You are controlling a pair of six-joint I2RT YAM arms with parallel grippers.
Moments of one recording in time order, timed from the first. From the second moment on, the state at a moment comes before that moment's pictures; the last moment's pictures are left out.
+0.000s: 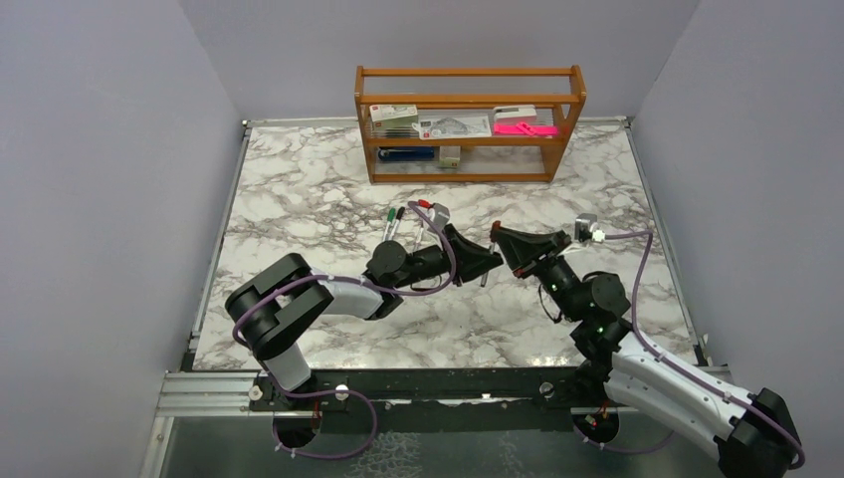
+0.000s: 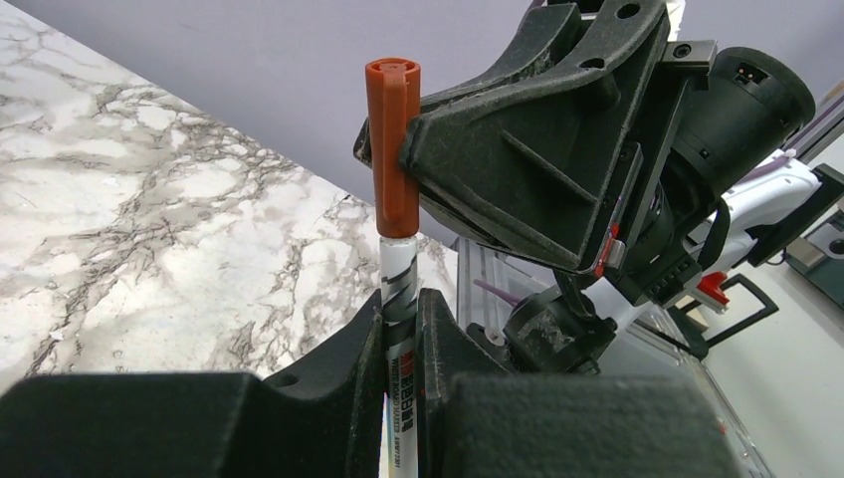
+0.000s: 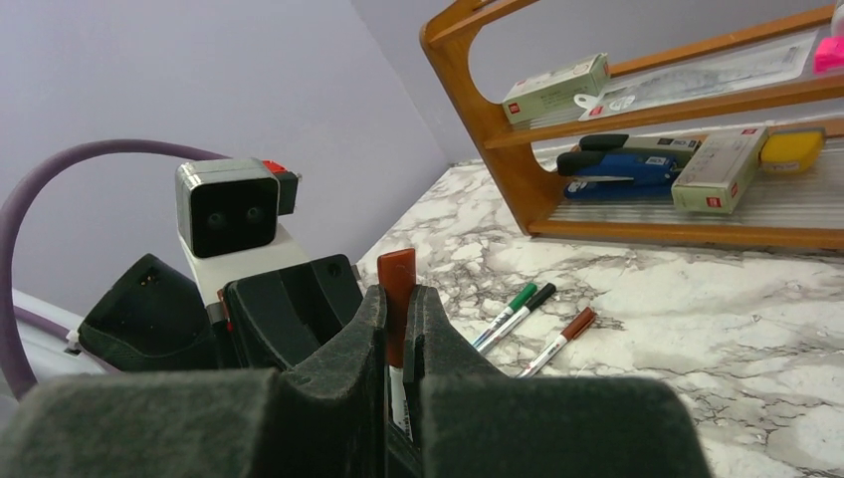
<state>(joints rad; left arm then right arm) -0.88 1.66 0.62 1.35 0.43 -0.69 0.72 0.69 0.26 0.73 0.07 0.52</state>
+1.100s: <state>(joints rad) -0.85 1.66 0.76 1.19 0.57 -0.66 0.69 0.62 0.21 0.78 0.12 0.57</state>
